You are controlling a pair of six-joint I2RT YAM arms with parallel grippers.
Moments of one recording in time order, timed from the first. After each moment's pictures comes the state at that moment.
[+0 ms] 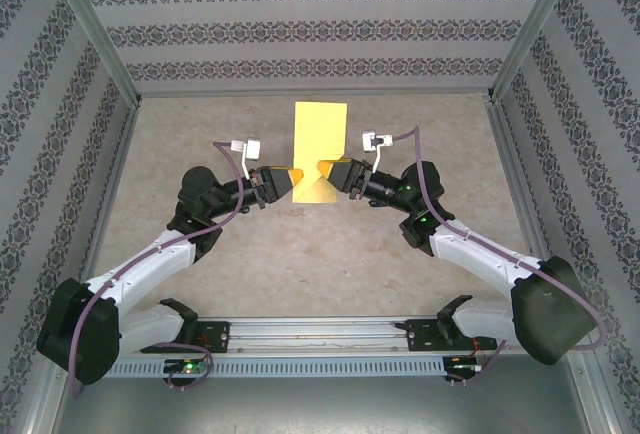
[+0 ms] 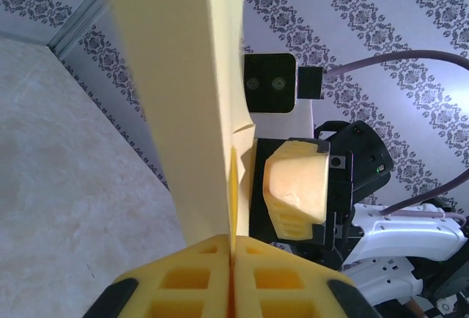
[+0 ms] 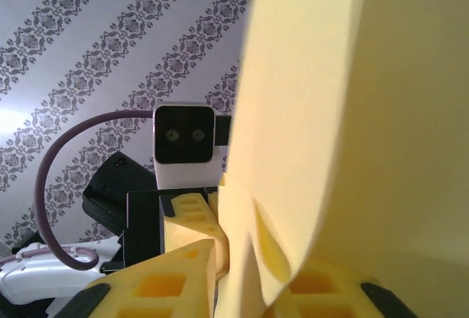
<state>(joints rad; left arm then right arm) -0.43 1.14 0.61 0.69 0.74 -0.92 0.56 1.23 0.65 0.79 -0.65 0.96</state>
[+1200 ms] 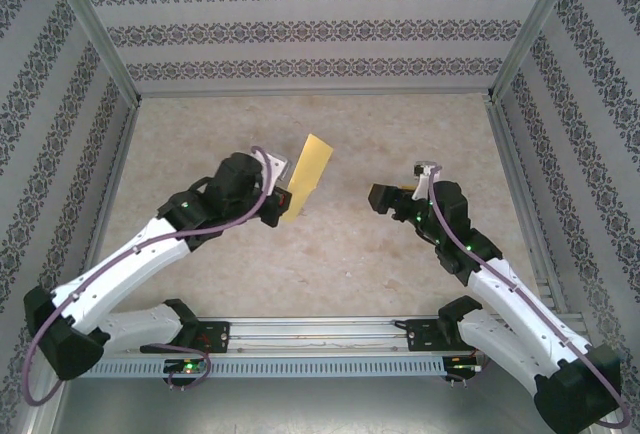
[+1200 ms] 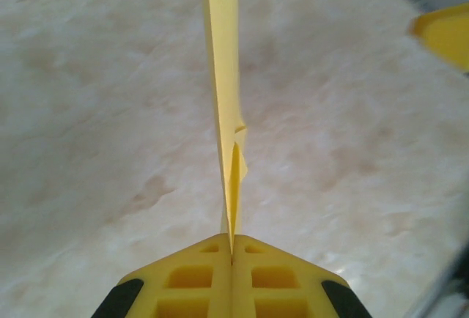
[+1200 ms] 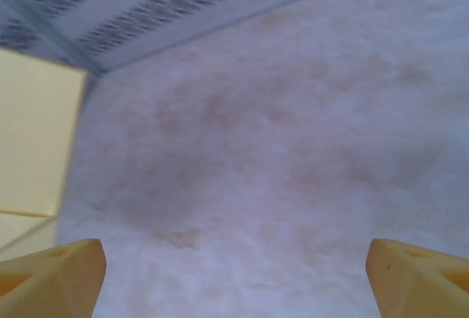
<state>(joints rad) -0.72 1.14 1.09 -0.67 -0.01 -0.24 0.40 0.80 0.54 -0.17 -0.08 0.56</state>
